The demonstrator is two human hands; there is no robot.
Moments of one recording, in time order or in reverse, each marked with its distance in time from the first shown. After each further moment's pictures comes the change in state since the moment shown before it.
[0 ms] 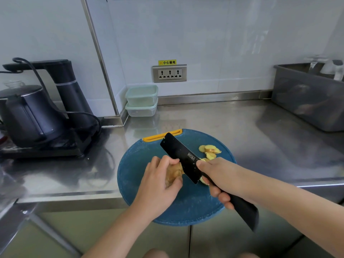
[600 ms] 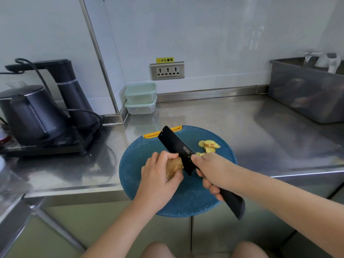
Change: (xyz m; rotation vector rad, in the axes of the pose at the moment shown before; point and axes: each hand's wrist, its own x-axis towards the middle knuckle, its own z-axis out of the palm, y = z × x) left_hand -0.007 0.005 0.002 0.052 0.061 -0.011; right_hand 0.001 0.004 0.015 -0.119 0.055 -0.096
